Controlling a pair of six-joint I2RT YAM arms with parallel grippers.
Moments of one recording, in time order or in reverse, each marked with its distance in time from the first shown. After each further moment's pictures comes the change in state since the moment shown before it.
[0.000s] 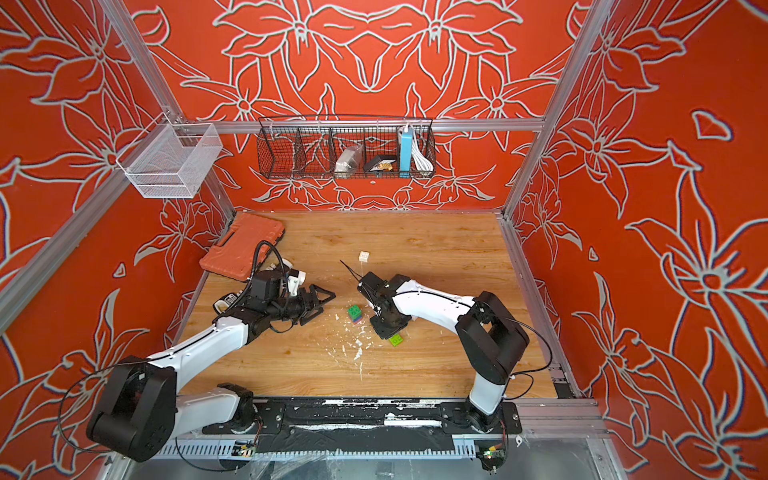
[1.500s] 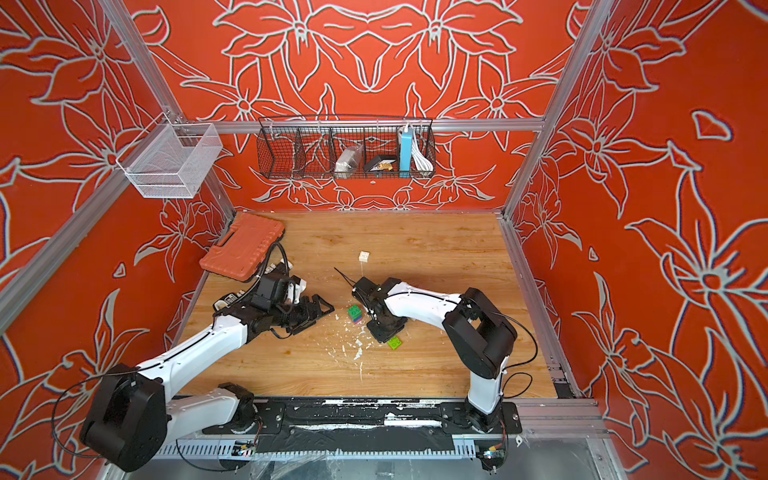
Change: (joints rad) left arm -0.098 -0.048 0.086 -0.354 -0.212 0.128; right arm 0.042 0.073 0.015 0.003 0.035 -0.031
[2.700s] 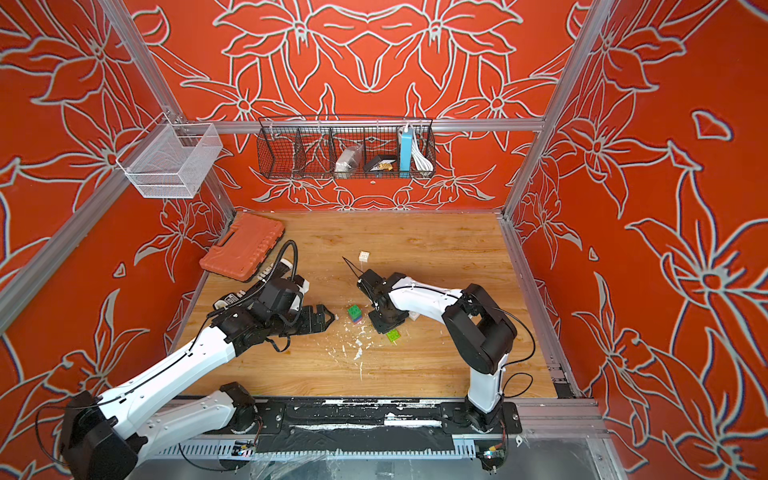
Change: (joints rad) left arm -0.239 -0.168 0.115 -0.286 -0.347 0.092; right arm -0.075 0.021 0.014 0.089 -0.024 0.071
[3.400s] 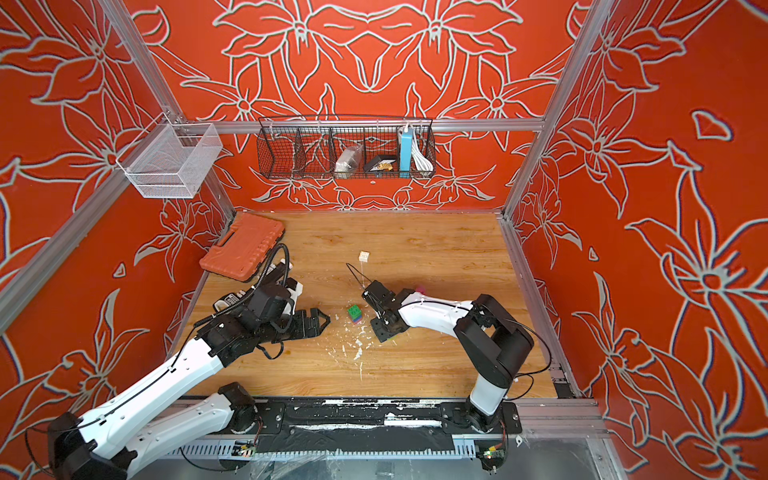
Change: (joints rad) left arm -0.024 -0.117 -0.016 -0.050 -0.014 -0.032; right arm 0.038 -0.138 -0.241 0.256 0.026 0.037
